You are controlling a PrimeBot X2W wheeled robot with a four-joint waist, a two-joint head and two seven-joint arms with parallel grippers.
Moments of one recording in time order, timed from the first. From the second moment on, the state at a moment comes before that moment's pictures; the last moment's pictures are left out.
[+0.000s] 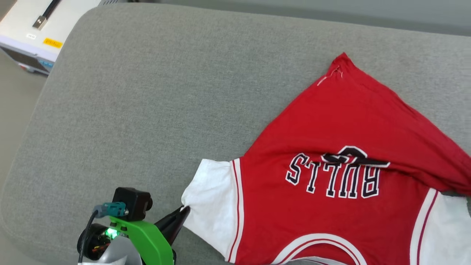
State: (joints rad) left arm -0.04 0.62 -0.54 -0.34 -0.79 0.16 0.36; right arm -0.34 -0.46 -0.22 0.23 0.41 0.13 1.14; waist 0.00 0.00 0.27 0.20
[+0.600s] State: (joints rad) left arm 0.00 0.60 -0.54 -0.31 -0.79 0.18 0.31; right arm 0.08 -0.33 -0.34 0.08 0.44 0.13 1.14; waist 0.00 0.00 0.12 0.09
